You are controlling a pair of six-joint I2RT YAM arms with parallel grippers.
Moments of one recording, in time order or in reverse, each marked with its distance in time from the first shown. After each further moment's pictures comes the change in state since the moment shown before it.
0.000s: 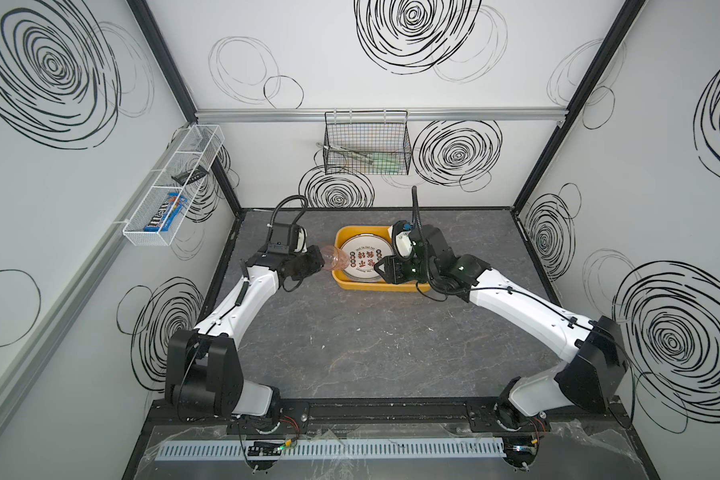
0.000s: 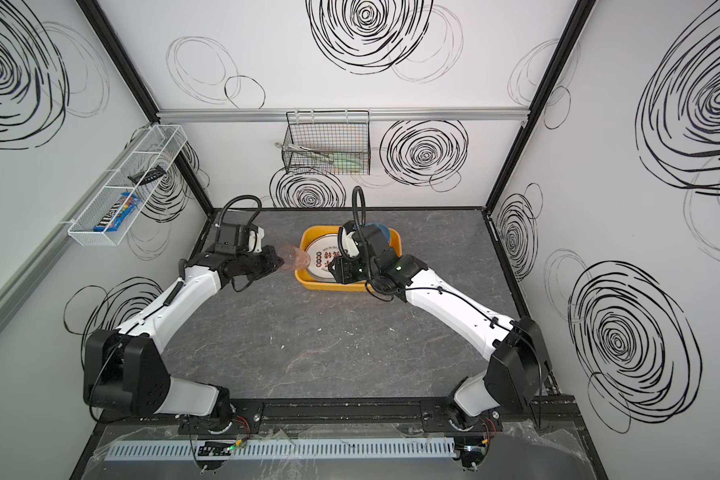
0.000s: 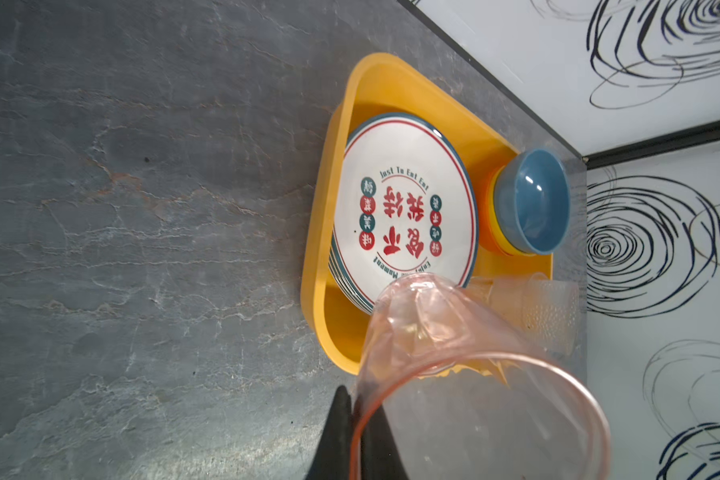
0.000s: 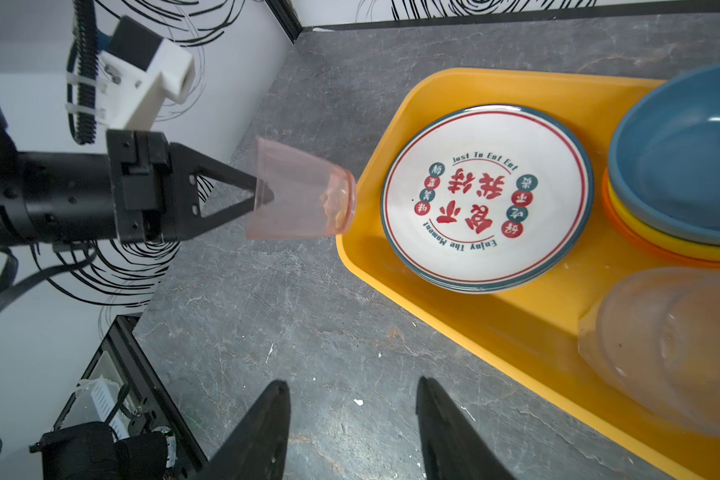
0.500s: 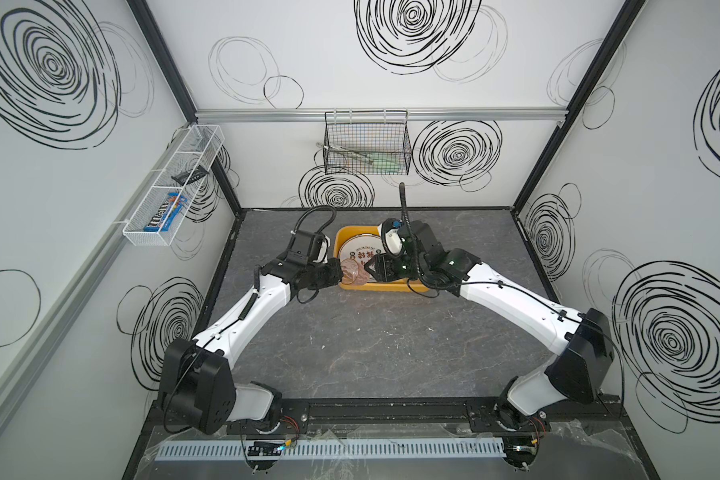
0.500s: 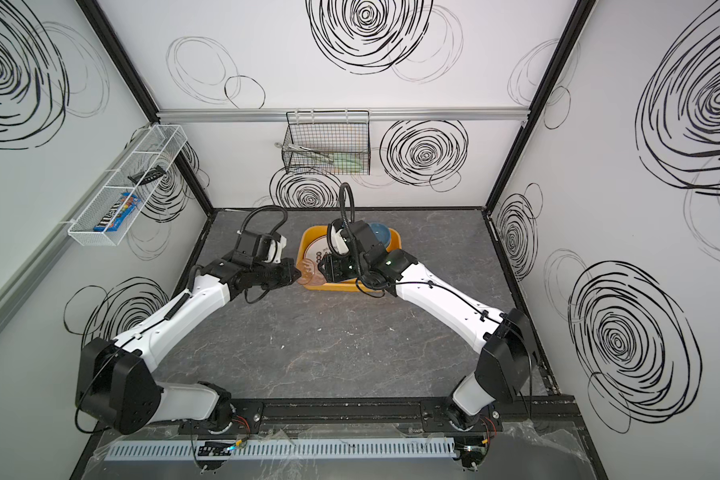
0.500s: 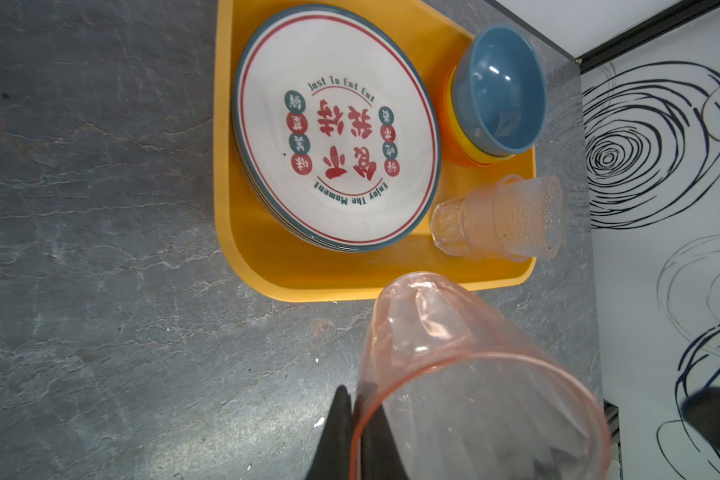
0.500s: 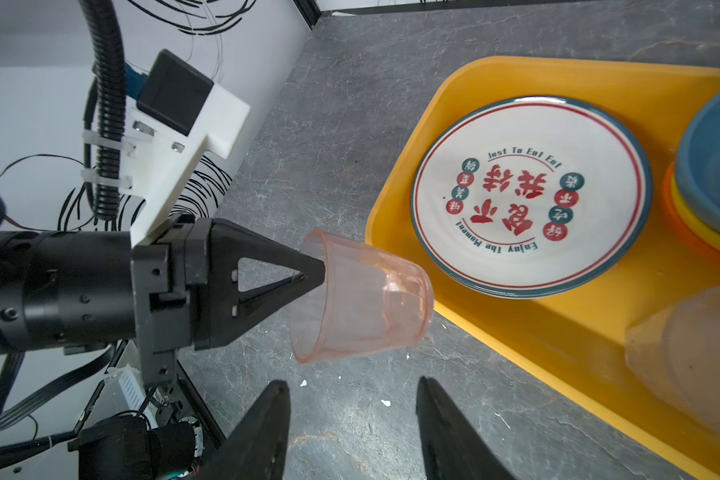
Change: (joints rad) left arm -0.195 -0.055 -0.026 -0.042 -0.045 0.005; right arm 0.047 0.081 0.102 -0.056 -0.016 0.028
